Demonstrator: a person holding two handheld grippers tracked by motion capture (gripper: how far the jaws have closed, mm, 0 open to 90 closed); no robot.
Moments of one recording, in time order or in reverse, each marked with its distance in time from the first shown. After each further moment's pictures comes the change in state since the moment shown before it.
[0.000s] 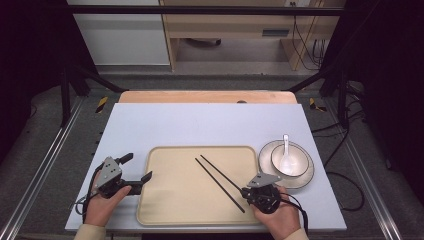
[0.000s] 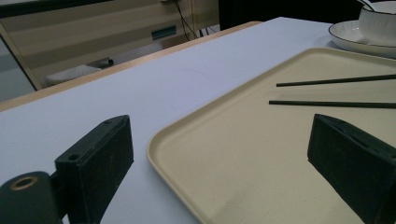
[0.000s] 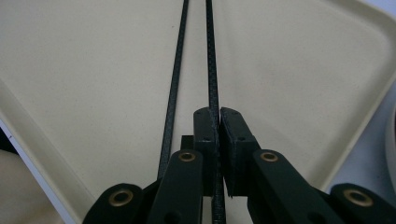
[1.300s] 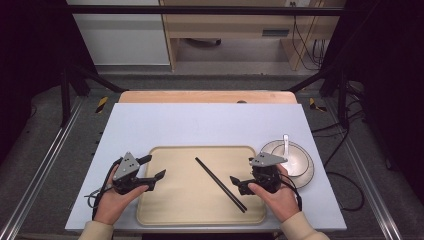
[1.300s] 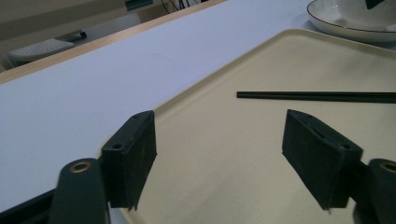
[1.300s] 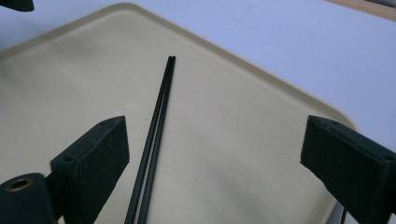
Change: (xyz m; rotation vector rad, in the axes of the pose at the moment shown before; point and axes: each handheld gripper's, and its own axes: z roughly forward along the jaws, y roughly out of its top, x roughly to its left) left arm -0.025 0.025 0.028 0.146 -0.089 0.006; right arm -0.035 0.035 0.009 -0.220 0.030 0.015
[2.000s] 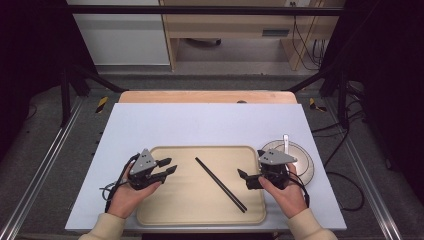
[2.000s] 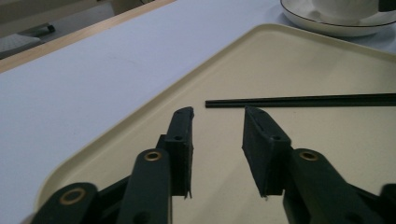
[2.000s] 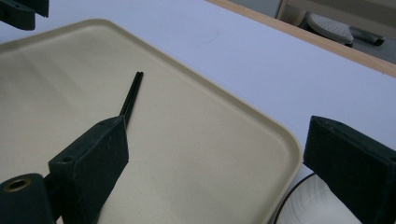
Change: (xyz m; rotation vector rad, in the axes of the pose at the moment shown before) left arm -0.017 0.019 0.030 0.046 -0.077 0.034; right arm -0.019 -0.002 -0.010 -0.088 -0.082 -0.062
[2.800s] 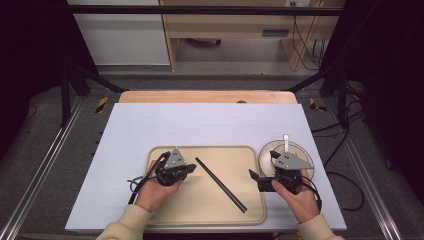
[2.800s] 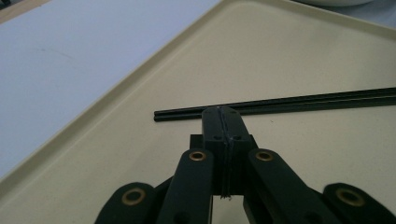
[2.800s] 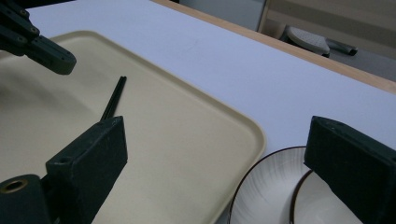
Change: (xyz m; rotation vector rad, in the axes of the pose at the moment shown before) left arm -0.028 0.020 0.059 0.150 -0.077 0.032; right arm -0.013 -0.013 -0.028 -0.065 -0.056 0.013
